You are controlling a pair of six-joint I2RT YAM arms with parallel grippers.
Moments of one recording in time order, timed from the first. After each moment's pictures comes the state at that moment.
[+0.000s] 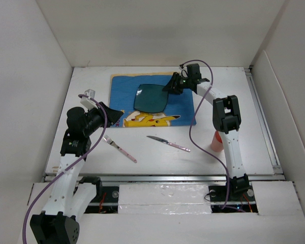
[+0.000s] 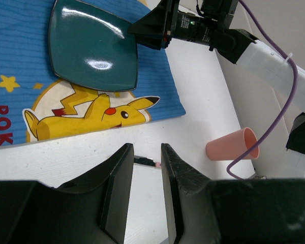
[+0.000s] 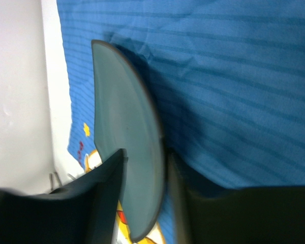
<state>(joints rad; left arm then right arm) -0.06 0.79 0.69 -0.15 0.51 -0.61 0.26 2.49 2.06 -0.21 -0.69 0.66</state>
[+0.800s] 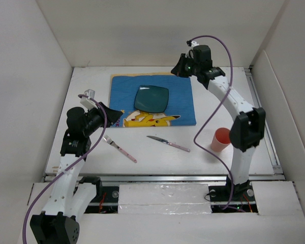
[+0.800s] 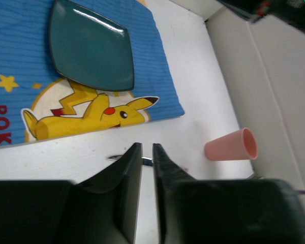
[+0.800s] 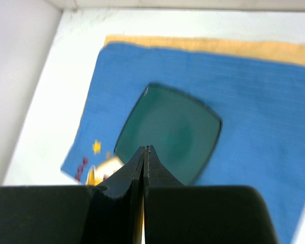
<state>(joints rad) -0.06 0.79 0.69 -0.15 0.51 -0.61 0.34 2.00 1.91 -0.32 -0.29 0.42</state>
